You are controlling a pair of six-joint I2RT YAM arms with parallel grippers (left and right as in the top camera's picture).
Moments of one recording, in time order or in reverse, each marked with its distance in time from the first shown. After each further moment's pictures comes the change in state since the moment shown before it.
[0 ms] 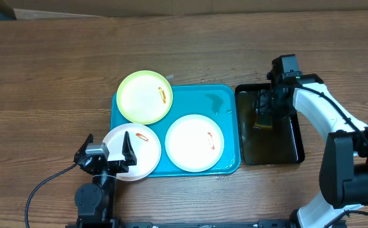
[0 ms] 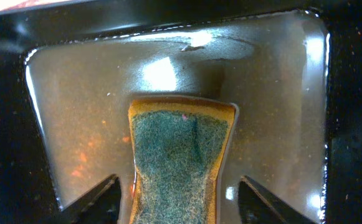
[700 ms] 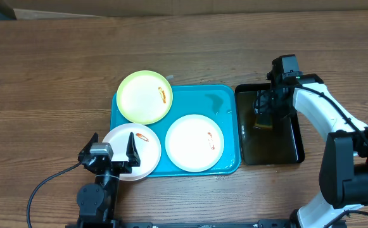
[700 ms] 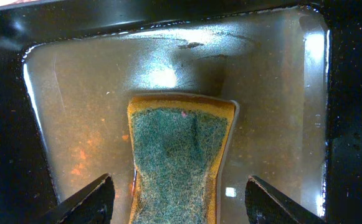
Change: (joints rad) left arm -0.052 0.000 0.000 0.000 0.000 0.000; right arm 0.000 0.000 0.000 -0.006 -0.003 0.001
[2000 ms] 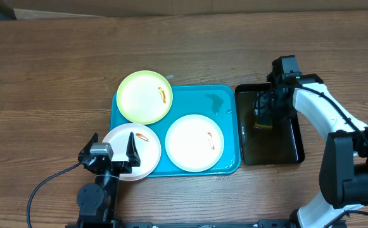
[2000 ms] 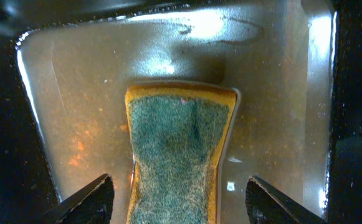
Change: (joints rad) left arm 0.000 0.000 0.000 0.000 0.000 0.000; right arm 0.000 0.000 0.000 -0.027 -0.006 0.001
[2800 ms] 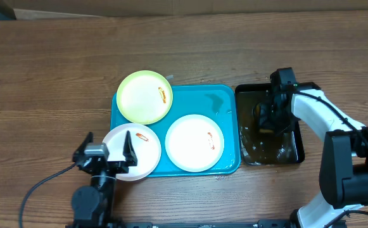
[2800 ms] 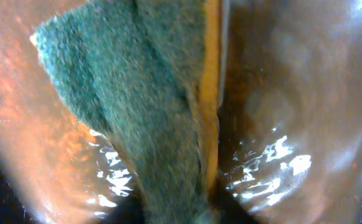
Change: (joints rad) left arm 0.000 0.012 0.111 -0.071 -0.027 0.016; right arm 0.000 0.000 -0.080 -0.071 -0.018 0.078
